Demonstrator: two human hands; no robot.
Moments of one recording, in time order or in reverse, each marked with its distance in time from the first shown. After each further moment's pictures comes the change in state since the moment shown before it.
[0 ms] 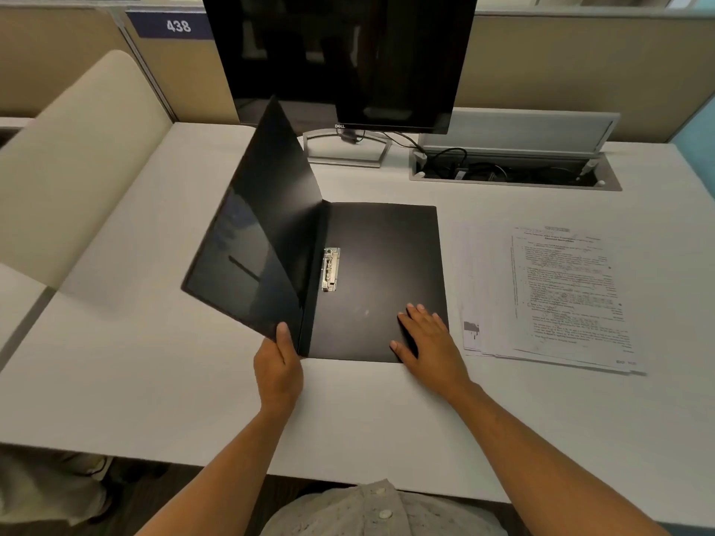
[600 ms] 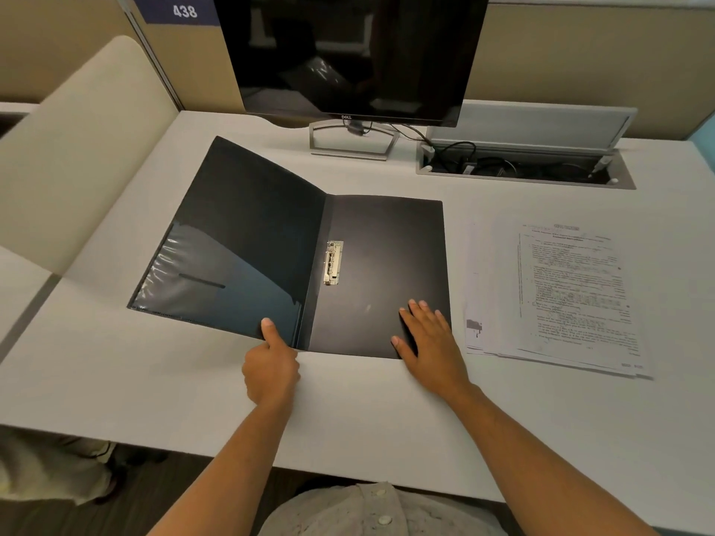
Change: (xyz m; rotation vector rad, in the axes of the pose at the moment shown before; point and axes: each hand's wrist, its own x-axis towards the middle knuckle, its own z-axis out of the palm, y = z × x) left_hand 0.000 0.004 -0.001 0.133 0.113 -0.386; right_hand -0.001 0.002 0.008 -0.034 0.022 0.001
